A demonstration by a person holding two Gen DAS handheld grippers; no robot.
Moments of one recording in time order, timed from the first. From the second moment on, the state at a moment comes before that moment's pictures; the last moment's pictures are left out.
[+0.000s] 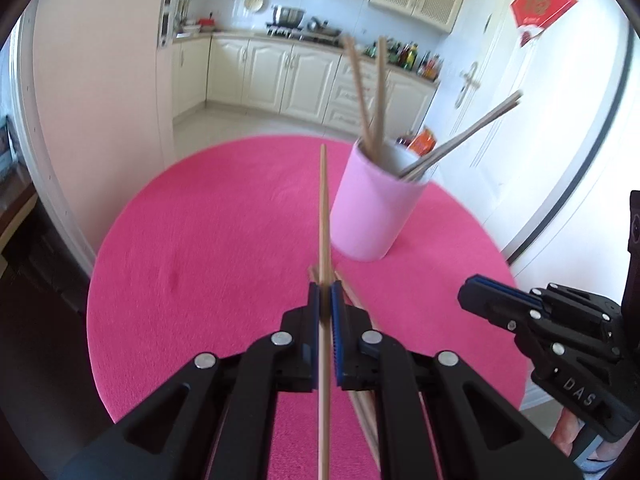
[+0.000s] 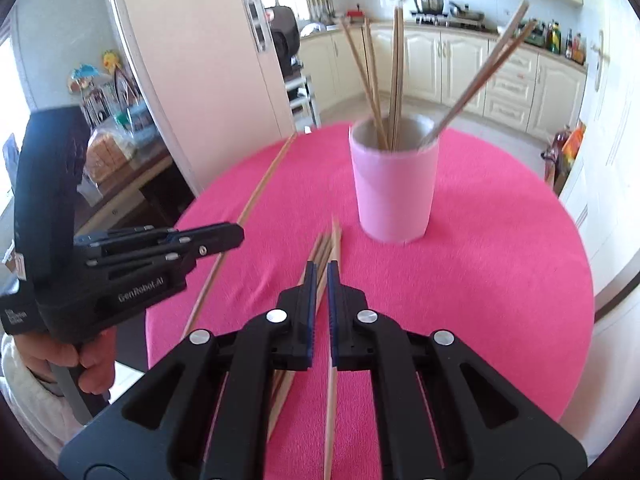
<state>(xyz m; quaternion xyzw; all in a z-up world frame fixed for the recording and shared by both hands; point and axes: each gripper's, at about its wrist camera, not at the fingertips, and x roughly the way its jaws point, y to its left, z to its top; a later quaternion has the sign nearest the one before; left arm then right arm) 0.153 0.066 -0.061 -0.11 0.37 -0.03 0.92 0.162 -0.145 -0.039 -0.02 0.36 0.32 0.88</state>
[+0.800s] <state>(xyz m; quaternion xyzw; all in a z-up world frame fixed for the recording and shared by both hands) 0.178 0.076 -0.085 -0.11 0.45 -0.03 0.89 0.197 -0.106 -0.104 -0.09 0.51 0.26 0.82</state>
